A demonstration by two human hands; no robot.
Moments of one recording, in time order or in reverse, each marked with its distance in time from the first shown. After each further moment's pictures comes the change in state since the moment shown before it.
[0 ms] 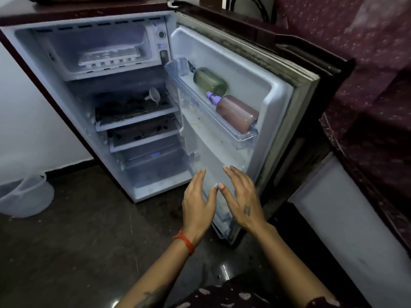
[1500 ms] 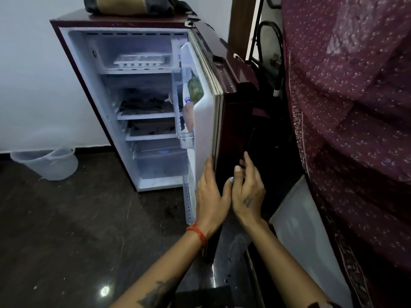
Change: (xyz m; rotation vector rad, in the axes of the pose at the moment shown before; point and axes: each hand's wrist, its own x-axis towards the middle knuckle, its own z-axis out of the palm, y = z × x) left_hand -0.034 0.117 0.108 -0.033 0.254 0.025; right_hand 0.001 0.045 -0.108 0.278 0.310 -0.116
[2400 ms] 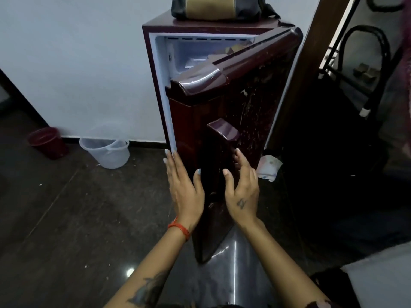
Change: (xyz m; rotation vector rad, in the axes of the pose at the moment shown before) left_hand 0.092 -0.137 -0.179 0.282 0.436 -0.072; right_hand 0.002 -0.087 0.197 0.099 -0.151 -0.225
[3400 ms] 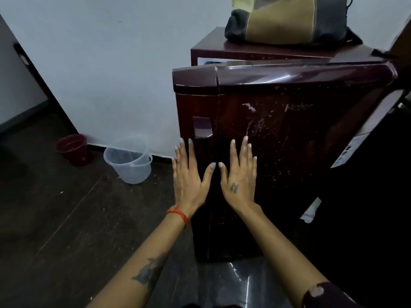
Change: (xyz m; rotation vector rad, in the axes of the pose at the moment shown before) left_hand 0.226 -0.112 0.015 0.236 -0.073 0.080; right_hand 0.164 0.005 0.219 -0.271 -0.353 -0.101
